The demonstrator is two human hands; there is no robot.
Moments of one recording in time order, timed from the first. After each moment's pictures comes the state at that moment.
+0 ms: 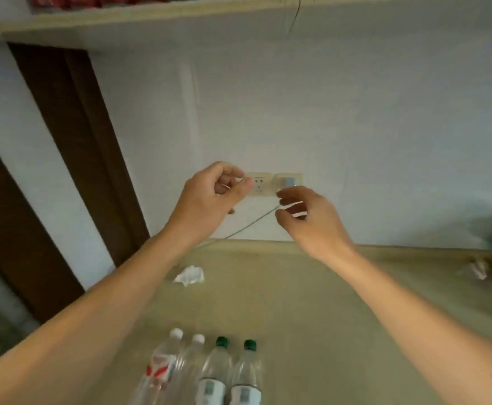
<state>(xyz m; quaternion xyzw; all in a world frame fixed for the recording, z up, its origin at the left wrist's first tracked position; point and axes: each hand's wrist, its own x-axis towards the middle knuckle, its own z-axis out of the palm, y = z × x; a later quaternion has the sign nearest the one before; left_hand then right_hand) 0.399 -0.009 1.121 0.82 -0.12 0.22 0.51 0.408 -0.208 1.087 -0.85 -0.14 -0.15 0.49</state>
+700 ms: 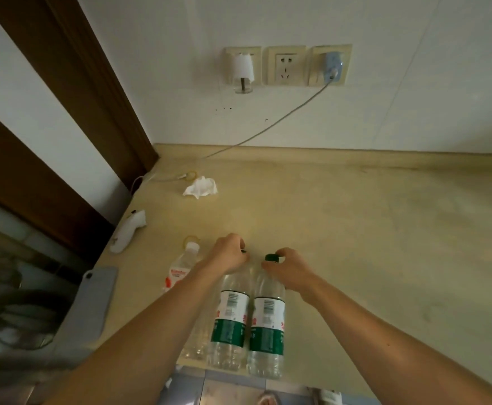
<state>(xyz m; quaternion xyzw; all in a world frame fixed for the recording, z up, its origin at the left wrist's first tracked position) 0.404 0.032 0.813 0.93 0.12 -0.21 0.26 0.392 -0.132 0.799 -0.82 0.12 0.31 0.47</state>
